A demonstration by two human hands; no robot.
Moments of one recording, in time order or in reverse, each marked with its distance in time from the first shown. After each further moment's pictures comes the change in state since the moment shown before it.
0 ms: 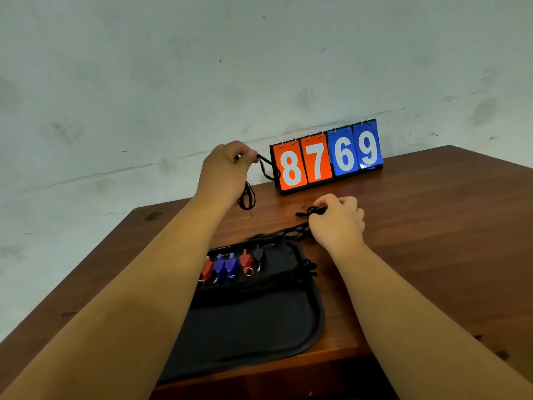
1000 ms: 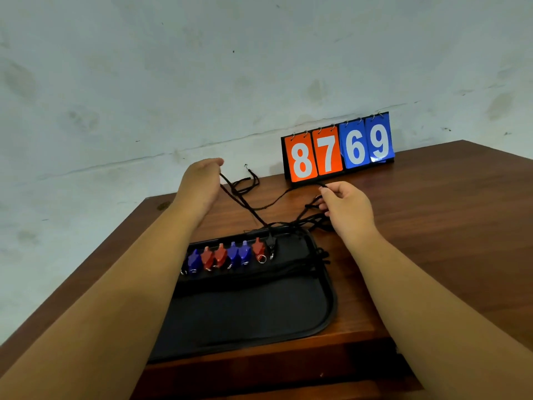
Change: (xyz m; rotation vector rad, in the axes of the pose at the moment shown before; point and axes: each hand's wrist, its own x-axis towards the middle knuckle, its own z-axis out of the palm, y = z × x) left_hand -0.024 -0.047 -0.046 -0.202 -0.004 -0.403; right_hand -0.003 -0.004 0.004 0.561 0.014 -0.043
